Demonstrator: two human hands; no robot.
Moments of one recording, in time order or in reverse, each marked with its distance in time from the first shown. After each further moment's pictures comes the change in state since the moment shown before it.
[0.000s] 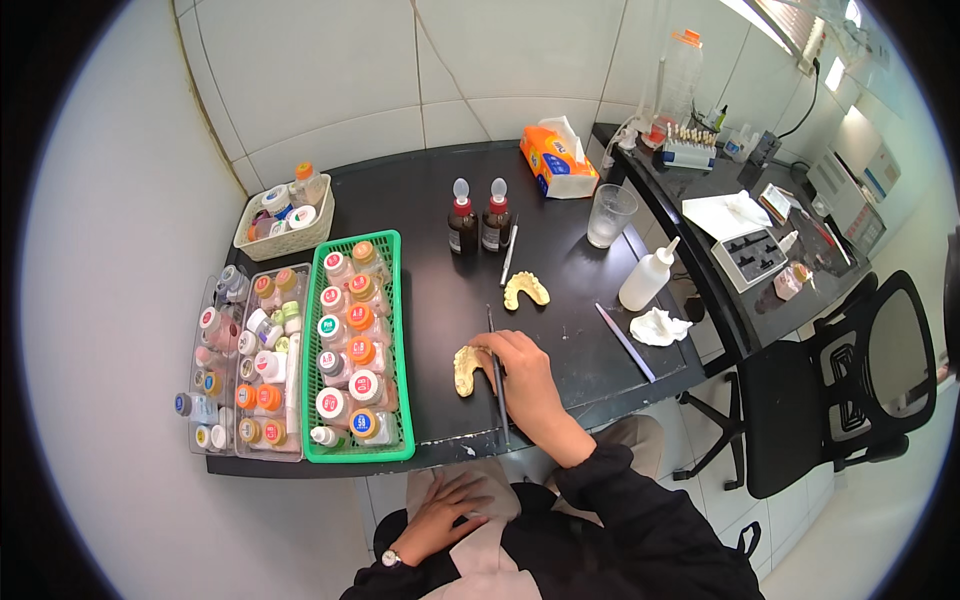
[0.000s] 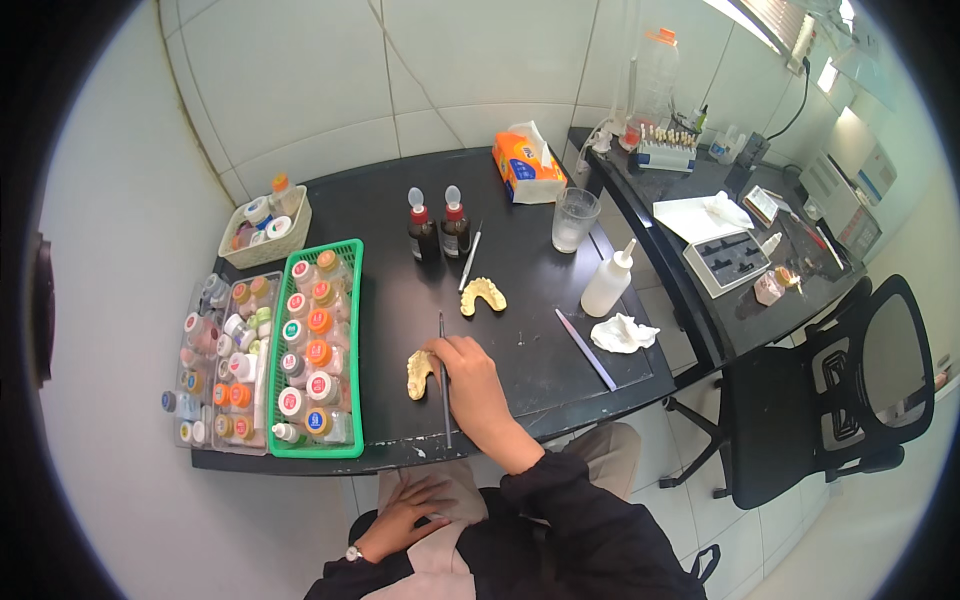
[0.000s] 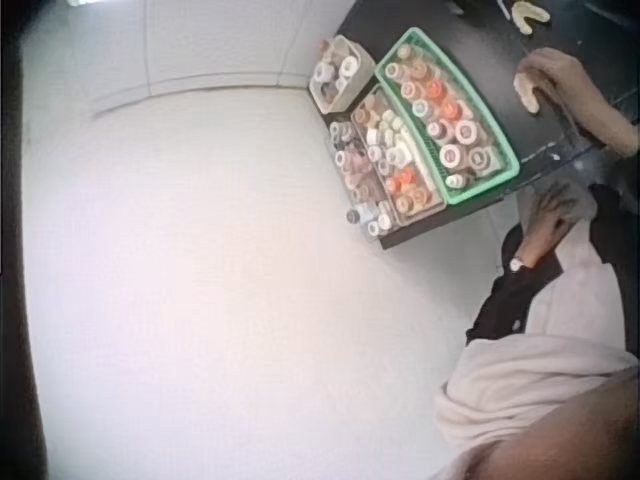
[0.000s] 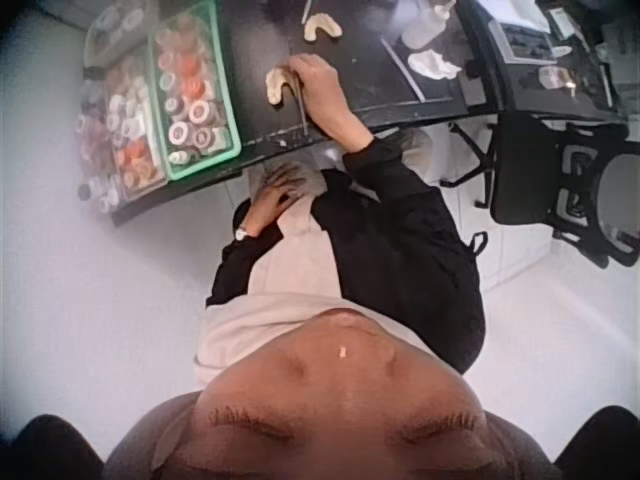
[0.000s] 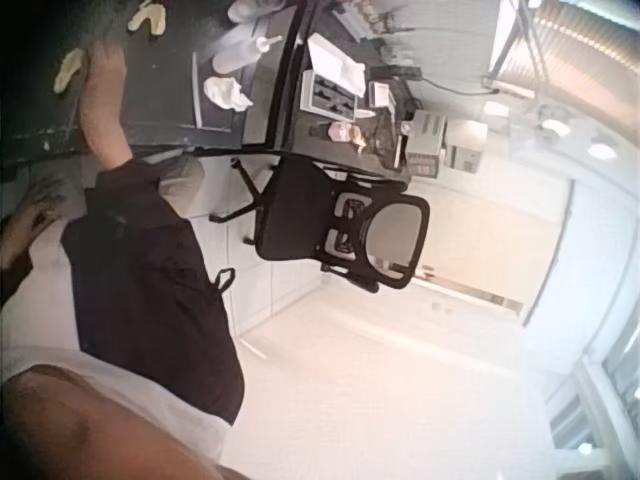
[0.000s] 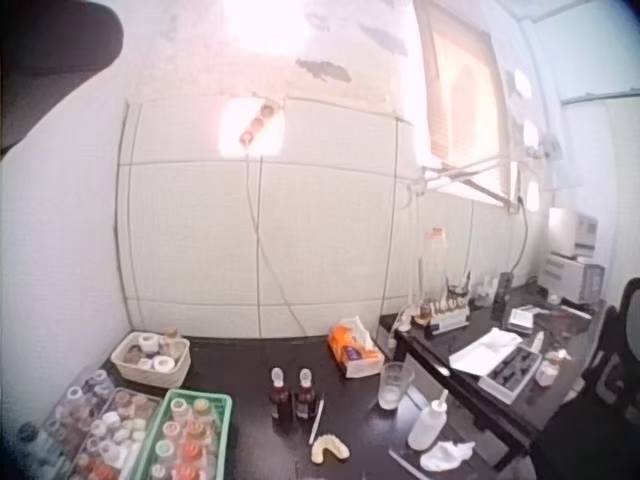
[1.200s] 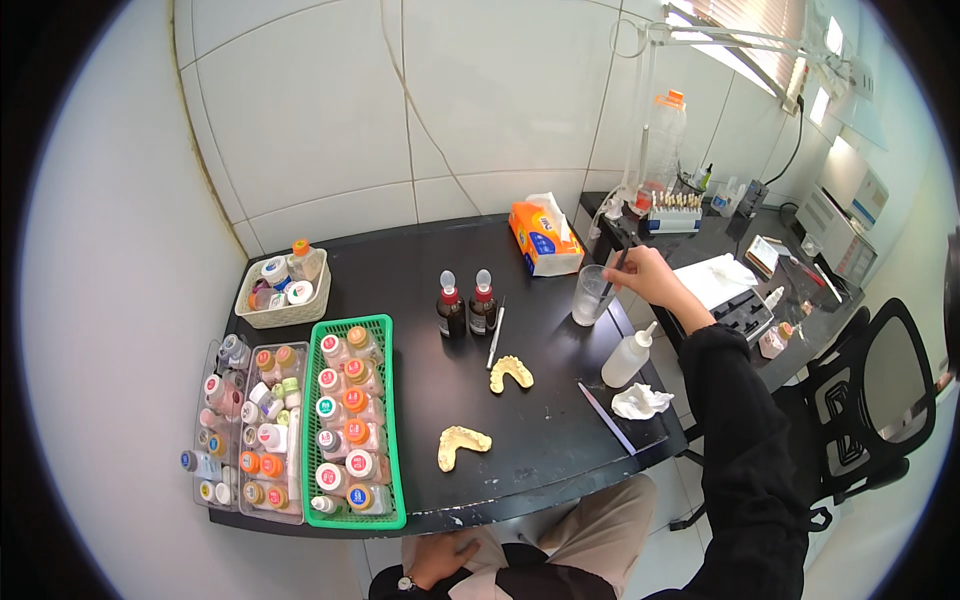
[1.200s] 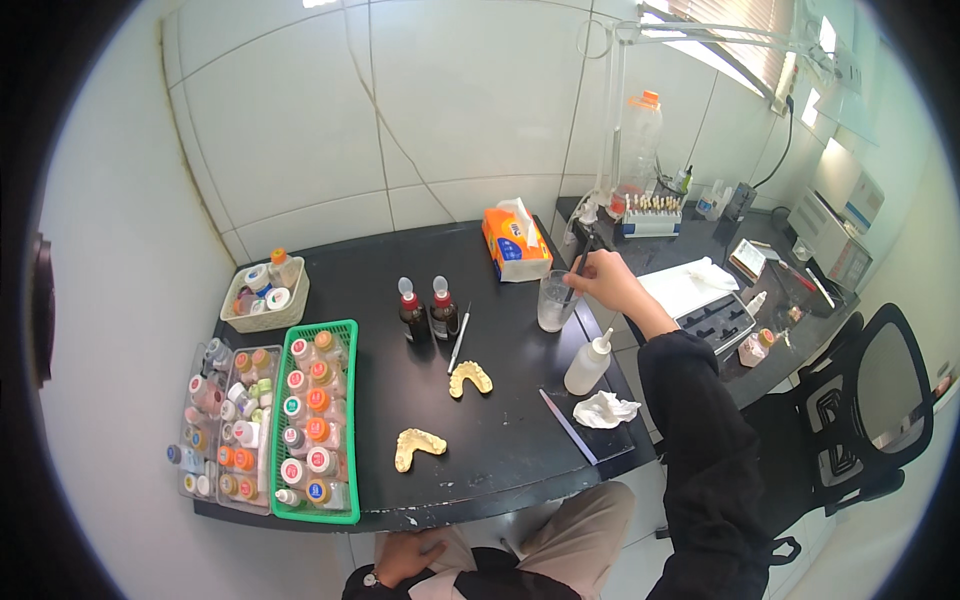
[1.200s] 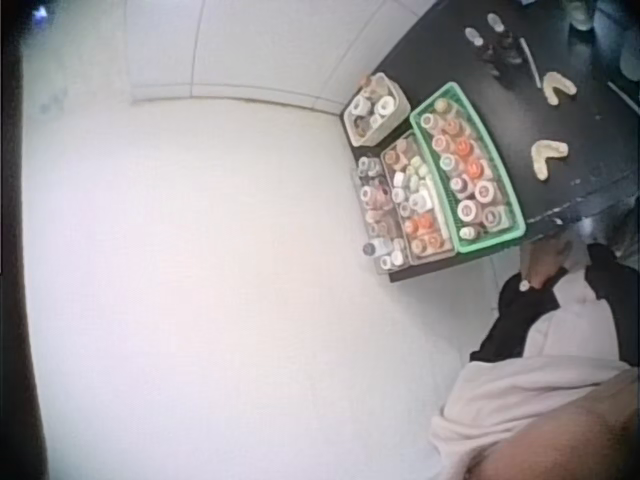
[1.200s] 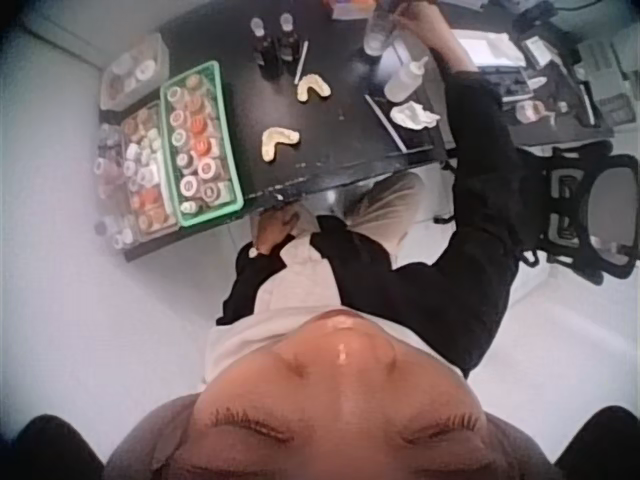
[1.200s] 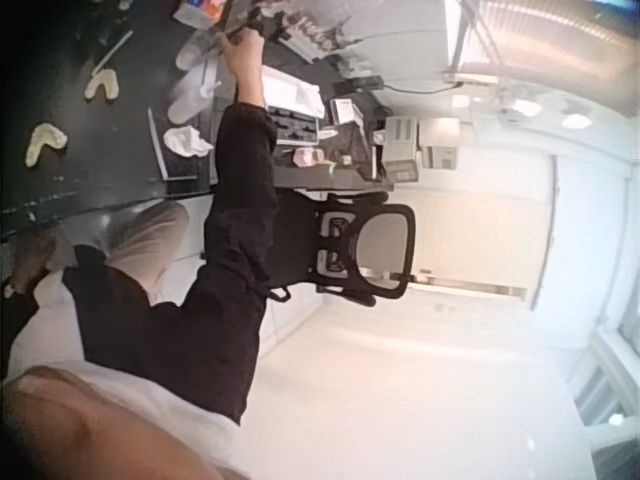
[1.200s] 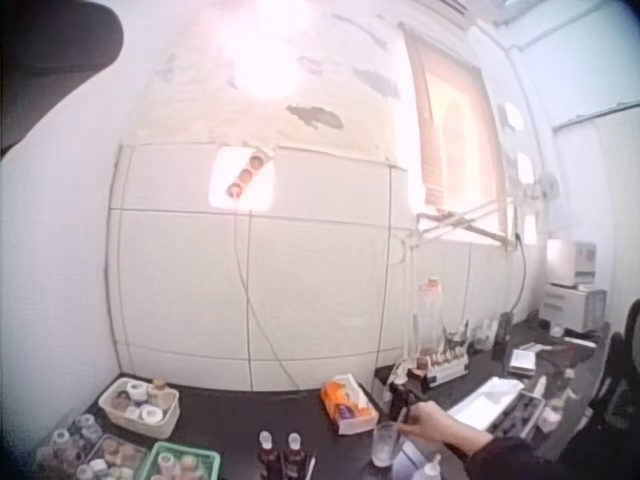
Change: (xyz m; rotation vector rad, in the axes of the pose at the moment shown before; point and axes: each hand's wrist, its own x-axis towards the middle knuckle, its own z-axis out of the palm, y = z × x) left_hand 0.044 -0.025 0.020 0.147 0.134 -0.249; right_hand 0.182 0.155 -0.208 -0.281 -0.300 0.211
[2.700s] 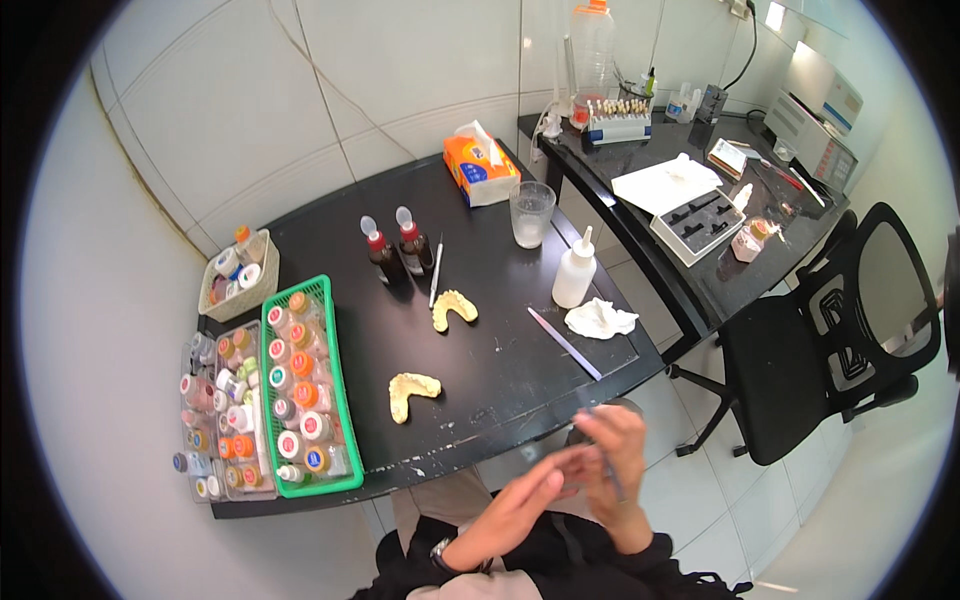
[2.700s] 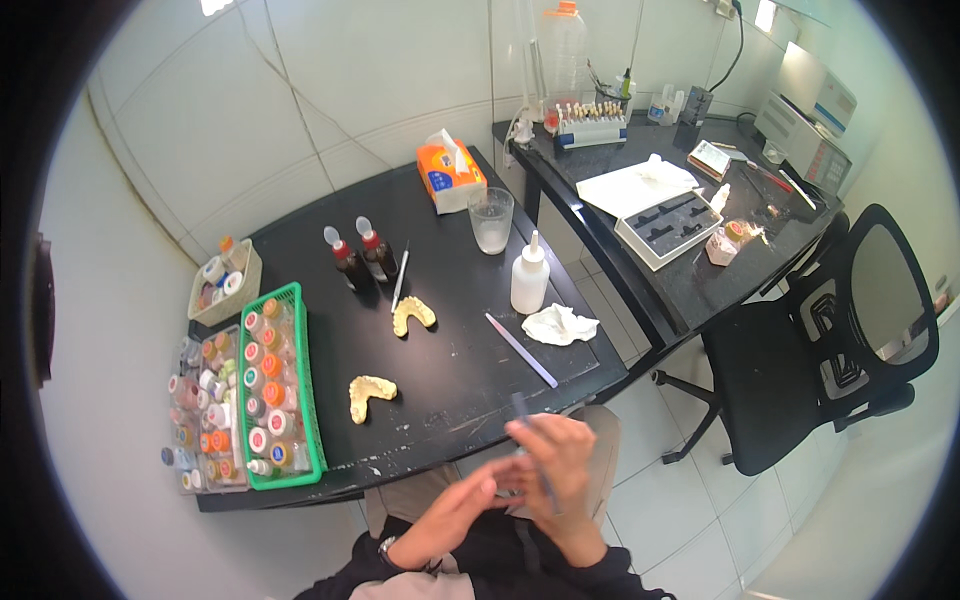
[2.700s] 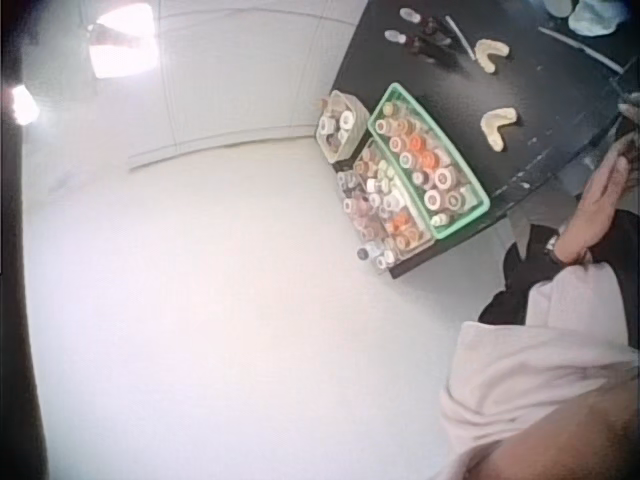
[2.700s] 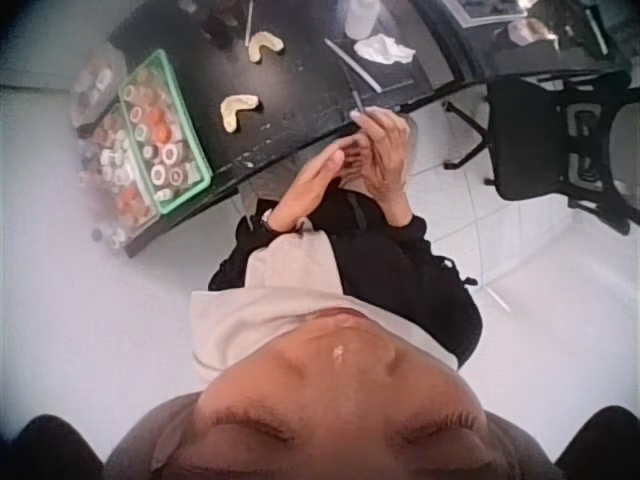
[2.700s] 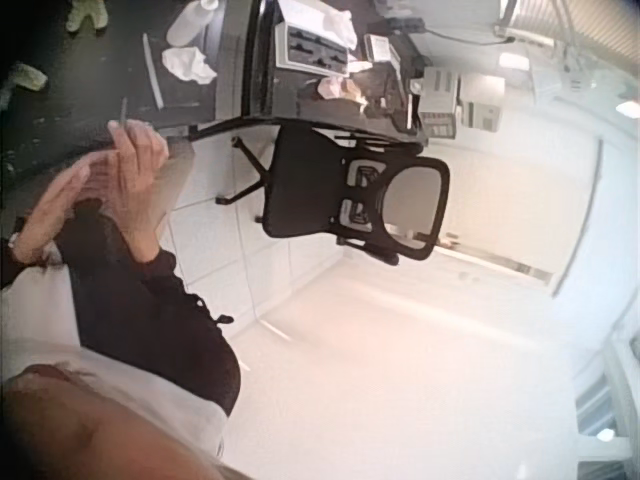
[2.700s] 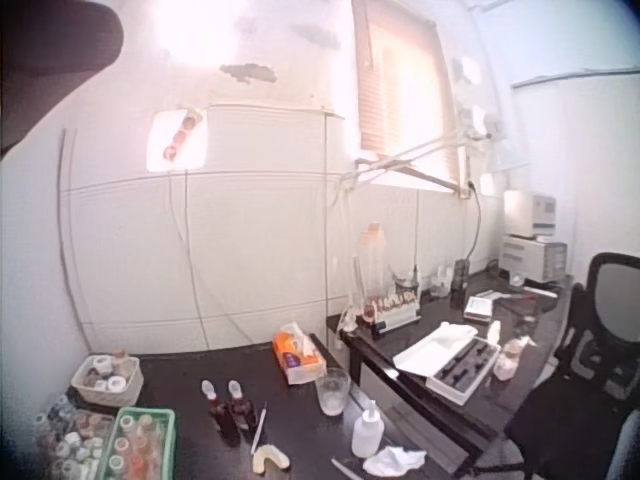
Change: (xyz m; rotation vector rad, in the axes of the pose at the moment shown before) left_hand 0.031 0.203 -0.073 -1.299 -0.478 0.117; right_hand -0.307 -0.141 0.113 0.105 0.612 -0.012
